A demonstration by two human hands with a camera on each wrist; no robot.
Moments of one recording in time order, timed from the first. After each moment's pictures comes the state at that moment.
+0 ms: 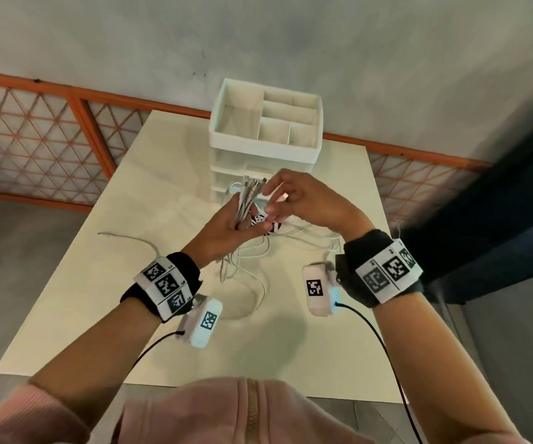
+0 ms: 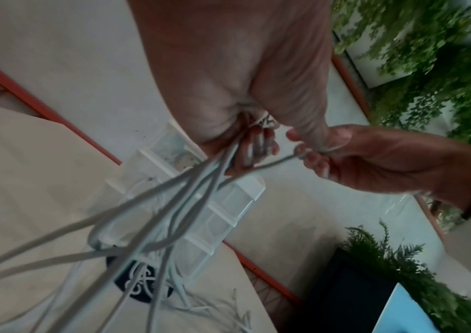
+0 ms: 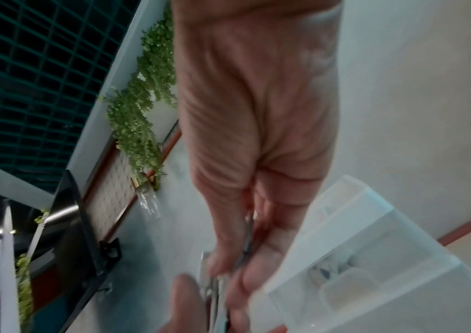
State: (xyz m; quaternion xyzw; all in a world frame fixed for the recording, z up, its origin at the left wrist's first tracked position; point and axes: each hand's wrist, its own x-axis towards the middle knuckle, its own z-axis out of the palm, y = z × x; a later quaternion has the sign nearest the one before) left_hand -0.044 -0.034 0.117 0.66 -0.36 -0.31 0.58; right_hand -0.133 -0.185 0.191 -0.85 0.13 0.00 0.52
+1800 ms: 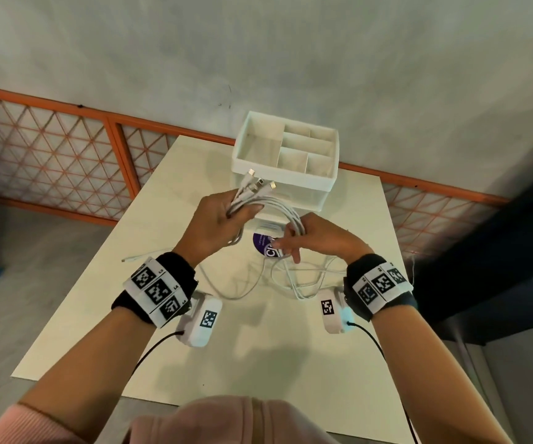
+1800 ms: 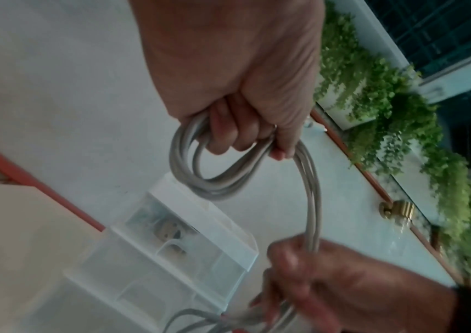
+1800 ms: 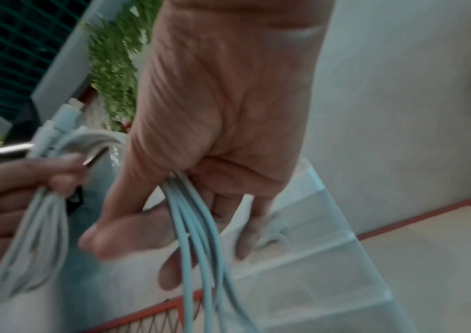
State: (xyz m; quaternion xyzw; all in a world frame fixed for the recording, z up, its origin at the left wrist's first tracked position) left_hand -0.021 -0.011 0.166 0.73 -0.38 -0.08 0.56; right_hand -0.123 -0.198 0.163 -0.88 0.11 0.09 0.45
